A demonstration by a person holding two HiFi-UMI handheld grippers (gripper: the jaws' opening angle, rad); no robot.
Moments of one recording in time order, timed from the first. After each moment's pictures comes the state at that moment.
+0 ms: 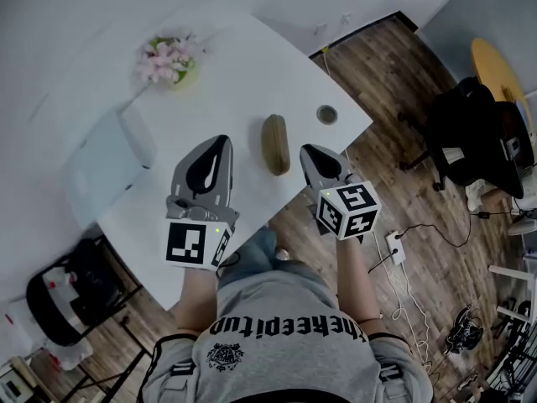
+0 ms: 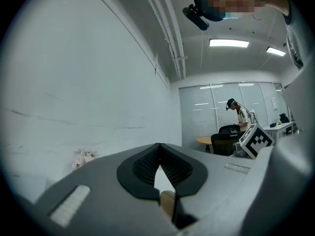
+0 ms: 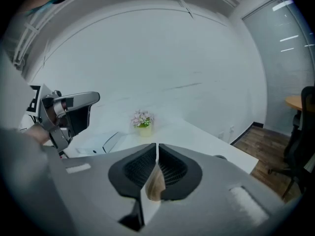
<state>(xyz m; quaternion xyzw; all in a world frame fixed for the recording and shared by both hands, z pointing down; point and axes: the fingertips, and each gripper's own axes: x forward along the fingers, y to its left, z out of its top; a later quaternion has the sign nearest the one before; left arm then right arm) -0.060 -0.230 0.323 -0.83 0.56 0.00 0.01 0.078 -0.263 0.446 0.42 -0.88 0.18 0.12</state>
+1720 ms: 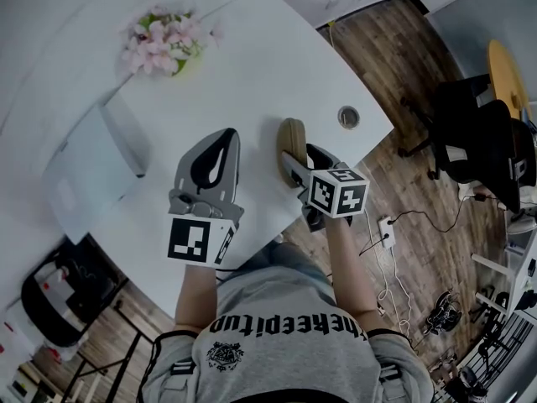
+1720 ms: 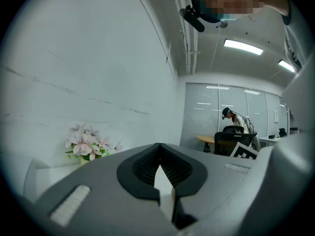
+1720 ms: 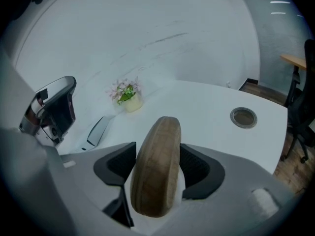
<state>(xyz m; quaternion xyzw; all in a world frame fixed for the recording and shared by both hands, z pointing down) -0.104 -0.305 0.384 -0.83 0.55 0.00 -0.07 0.028 -0.312 0.567 0.41 -0.81 0.37 0.22</state>
